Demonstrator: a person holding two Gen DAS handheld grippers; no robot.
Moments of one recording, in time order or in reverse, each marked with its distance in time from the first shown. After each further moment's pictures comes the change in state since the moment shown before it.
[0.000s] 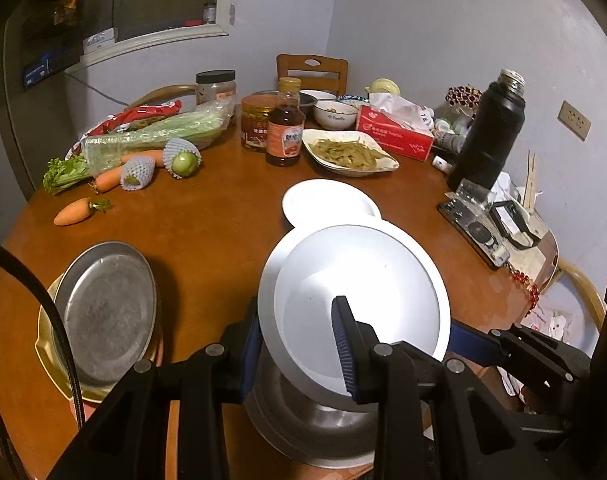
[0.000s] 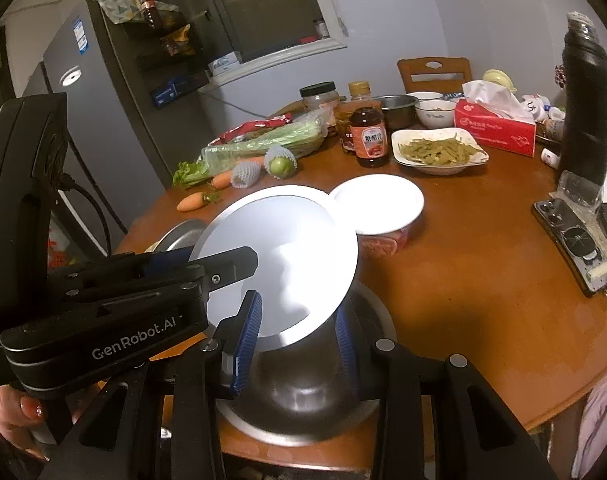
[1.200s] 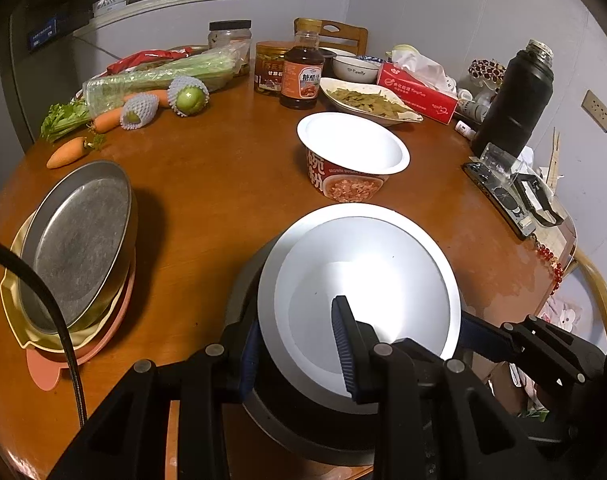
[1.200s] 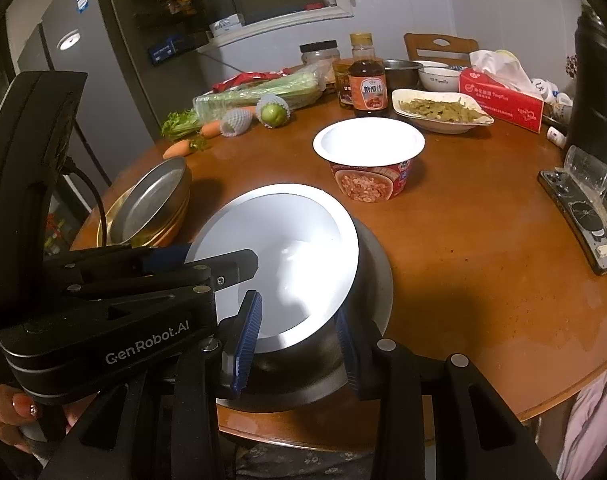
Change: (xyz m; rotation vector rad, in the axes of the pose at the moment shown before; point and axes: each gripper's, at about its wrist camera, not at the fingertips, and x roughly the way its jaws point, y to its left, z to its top) left arm 0.044 0.007 -0.035 -0.063 0.110 0.030; right arm 0.033 -0.007 -0.033 -0.067 0.112 -0.038
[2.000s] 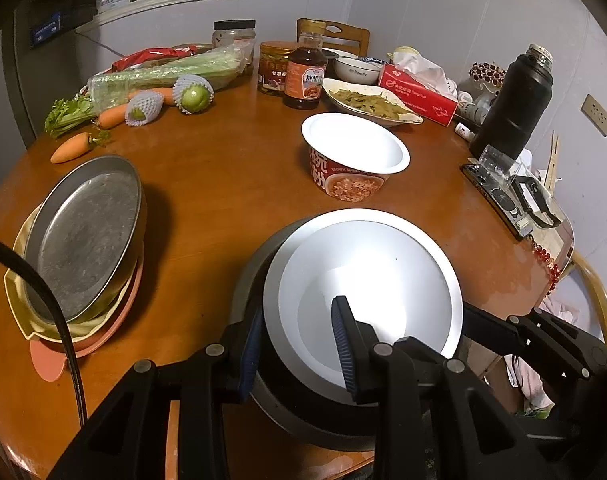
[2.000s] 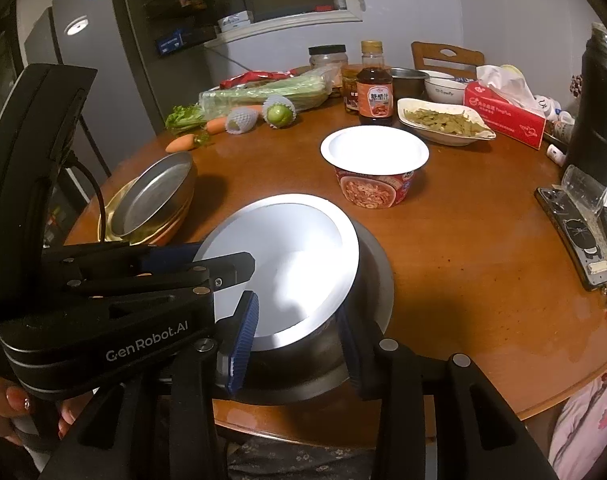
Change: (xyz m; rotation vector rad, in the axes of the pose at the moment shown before) left arm -0.008 0.005 -0.004 -0.014 -0.002 -0.007; right arm -0.006 0.005 0.002 -0.052 0.000 -0.019
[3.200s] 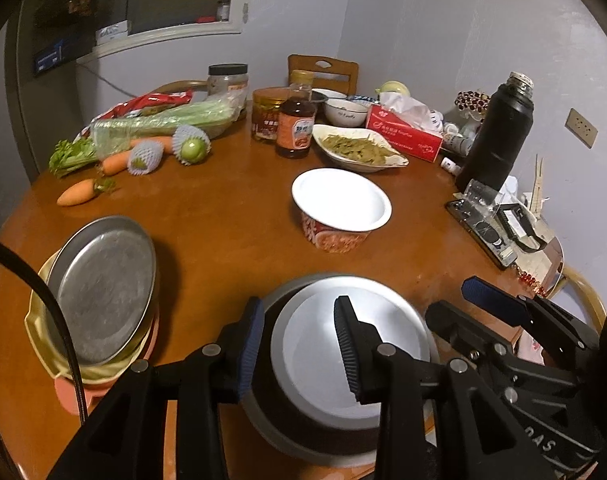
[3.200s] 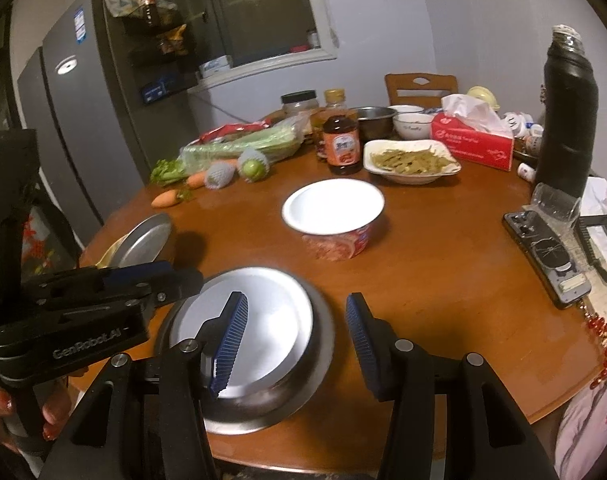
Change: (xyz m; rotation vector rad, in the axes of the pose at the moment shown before) left arm -0.028 -0.006 0.022 0.037 -0.125 -0.020; right arm -0.026 -0.031 0.019 0.070 -0.156 -0.043
